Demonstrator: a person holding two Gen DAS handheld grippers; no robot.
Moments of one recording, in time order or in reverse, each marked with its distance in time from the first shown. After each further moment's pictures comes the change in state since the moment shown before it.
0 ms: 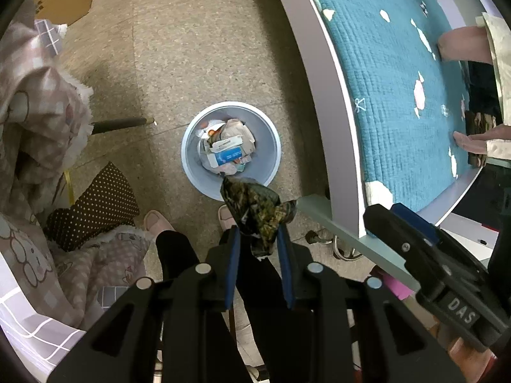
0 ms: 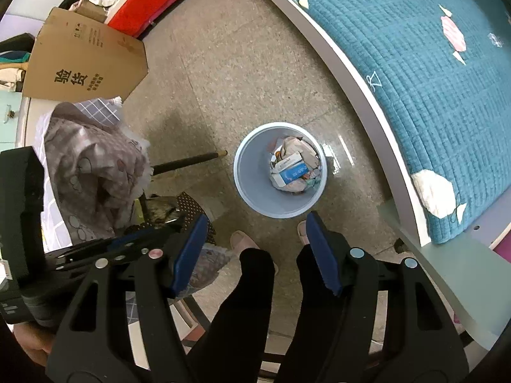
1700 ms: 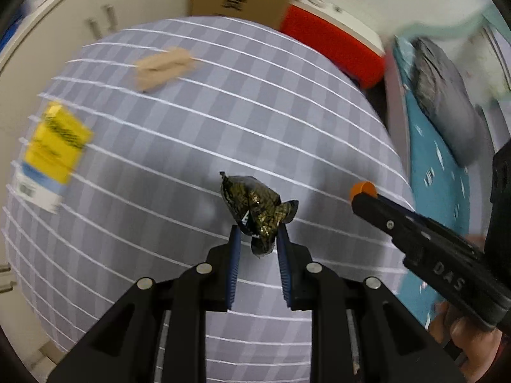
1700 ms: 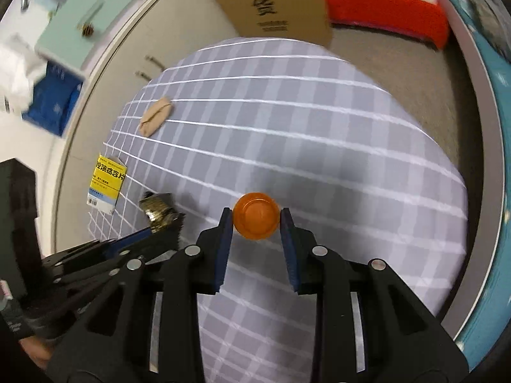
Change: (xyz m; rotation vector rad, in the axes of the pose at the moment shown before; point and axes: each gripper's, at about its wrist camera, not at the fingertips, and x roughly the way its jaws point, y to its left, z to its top) left arm -0.228 0.391 -0.091 -0.533 -0.502 -0.020; right arm 0.059 0.473 -0.032 -0.720 0.009 0.128
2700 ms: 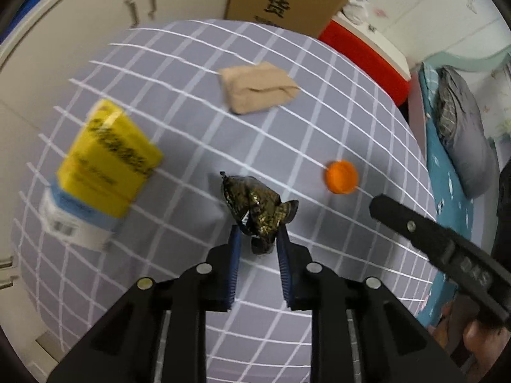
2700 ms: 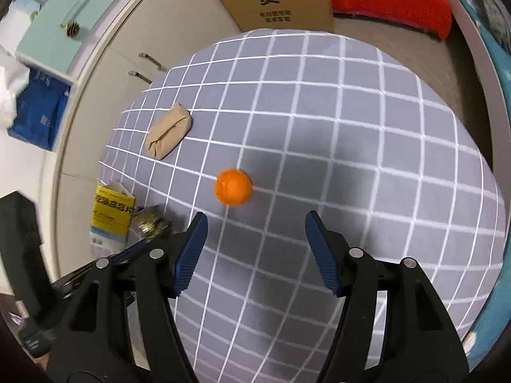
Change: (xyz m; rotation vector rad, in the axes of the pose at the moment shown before) left arm 0.003 0.124 0.045 -0.150 -0.027 0.031; right arm 0.072 0.078 0.055 -0.003 0.044 -0.044
